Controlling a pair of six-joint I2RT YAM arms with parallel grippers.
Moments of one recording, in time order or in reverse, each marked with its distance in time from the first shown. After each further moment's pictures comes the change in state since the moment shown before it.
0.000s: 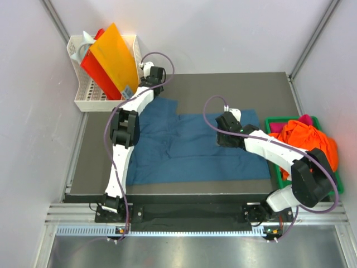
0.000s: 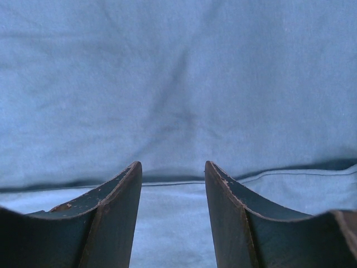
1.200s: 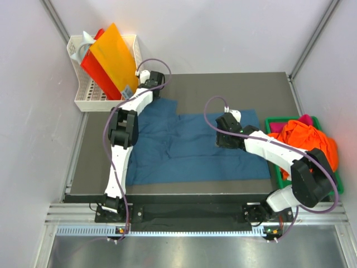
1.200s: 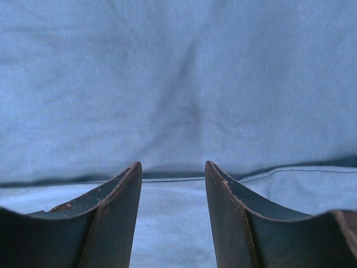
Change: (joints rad) left arm 0.003 -0.044 -0.093 -0.165 -0.076 -0.138; right arm 0.000 -0.001 -0.014 0.010 -0.034 0.033
